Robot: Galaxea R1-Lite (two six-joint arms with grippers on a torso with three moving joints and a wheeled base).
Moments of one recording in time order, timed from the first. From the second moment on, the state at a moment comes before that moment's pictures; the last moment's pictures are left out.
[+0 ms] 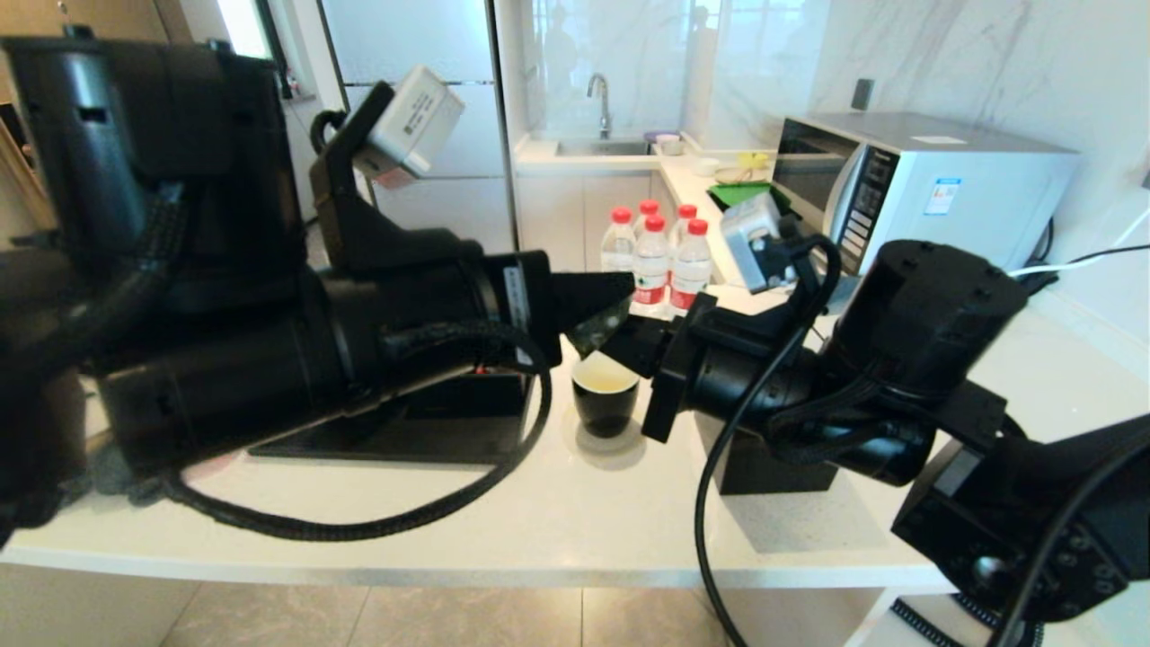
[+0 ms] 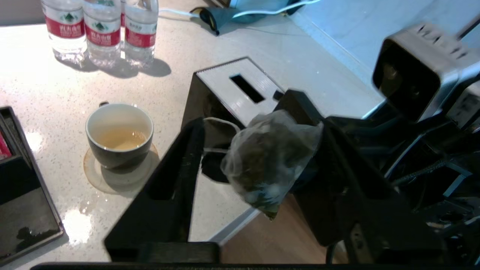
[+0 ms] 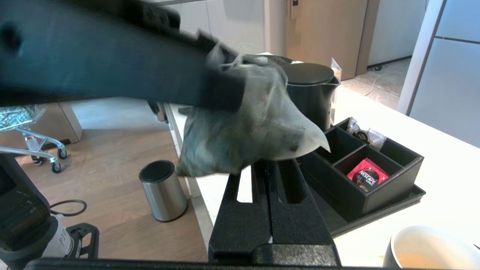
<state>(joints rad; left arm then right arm) -0.81 1.48 -1.04 -0.31 0.01 -0.35 0.75 1.82 -0.87 -1.16 0.40 0.12</state>
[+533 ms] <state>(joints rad) -0.81 1.45 -1.00 -0.31 0.01 -0.35 0.75 1.82 -0.87 -1.16 0.40 0.12</state>
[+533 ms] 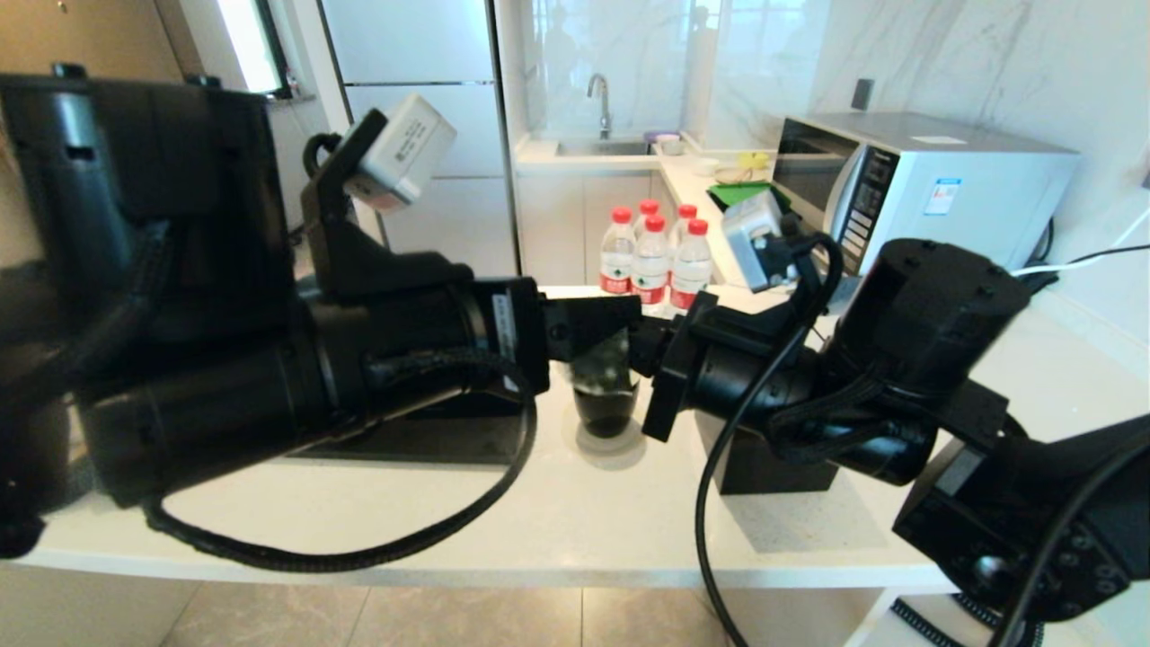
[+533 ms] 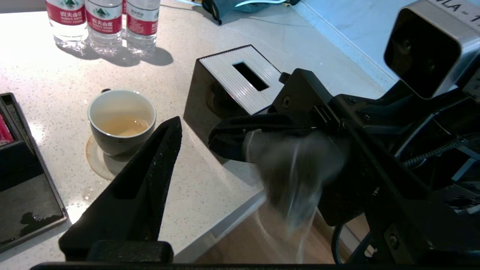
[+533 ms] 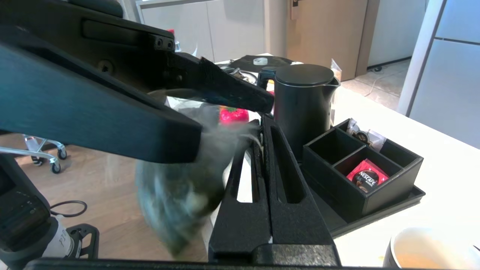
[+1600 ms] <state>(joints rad) -0.77 1.31 -0.81 -0.29 0.01 -0.36 0.75 1.82 -0.87 -1.16 0.40 0.12</state>
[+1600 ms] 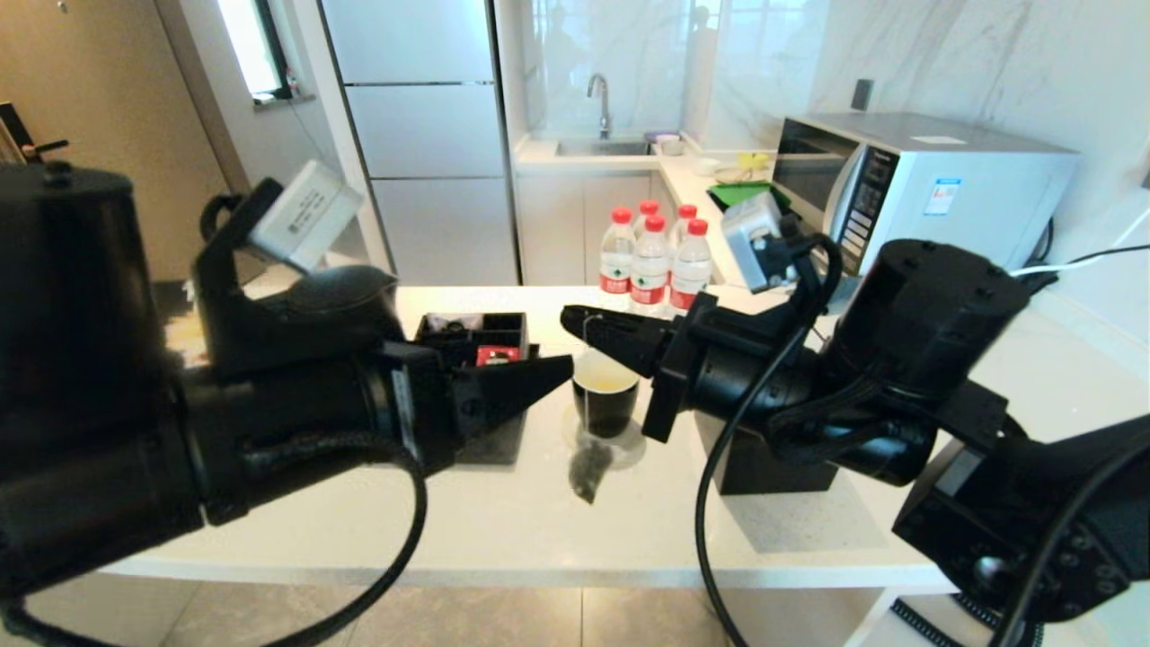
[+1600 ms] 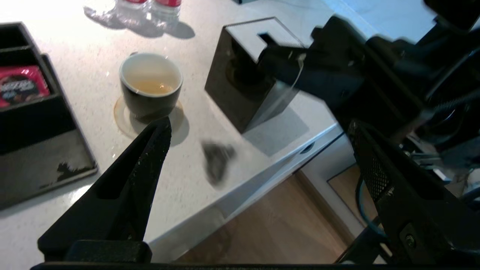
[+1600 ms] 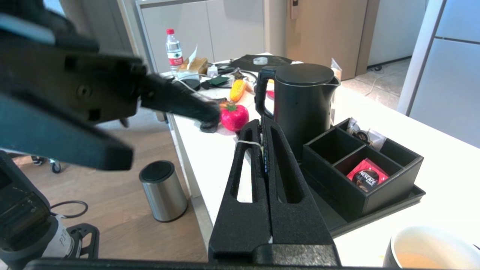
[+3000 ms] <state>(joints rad) -0.63 1.06 -0.43 0.10 0.01 -0.43 0.75 1.82 -0.85 -1.15 0.39 0.12</state>
